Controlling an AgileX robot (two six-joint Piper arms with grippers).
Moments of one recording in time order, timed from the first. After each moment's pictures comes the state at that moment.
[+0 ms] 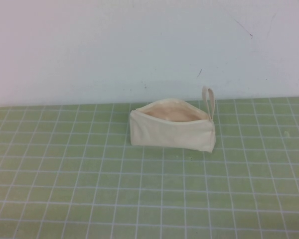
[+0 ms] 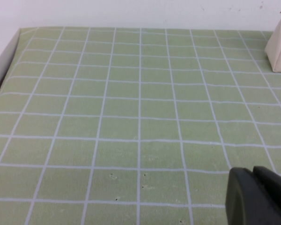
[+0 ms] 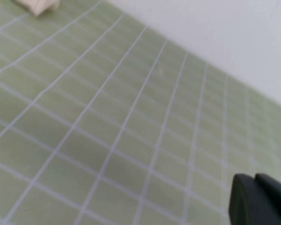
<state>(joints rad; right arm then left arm) 0.01 0.00 -0.08 0.04 0.50 -0.57 -0.05 -0.01 0.02 -0.09 0.37 -0.02</state>
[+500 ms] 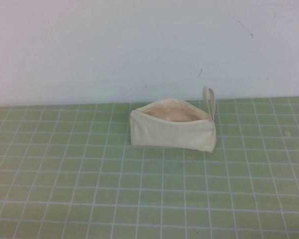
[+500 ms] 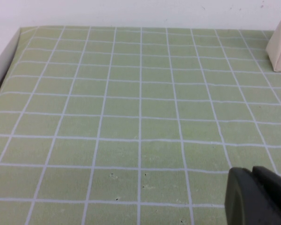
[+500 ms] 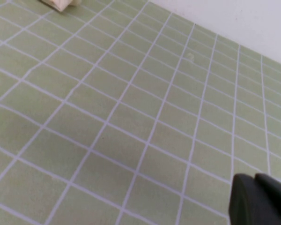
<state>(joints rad) 0.01 -0.01 0.02 0.16 0.45 -0.57 -0.05 -0.01 0.02 -0.09 0.37 -0.02</state>
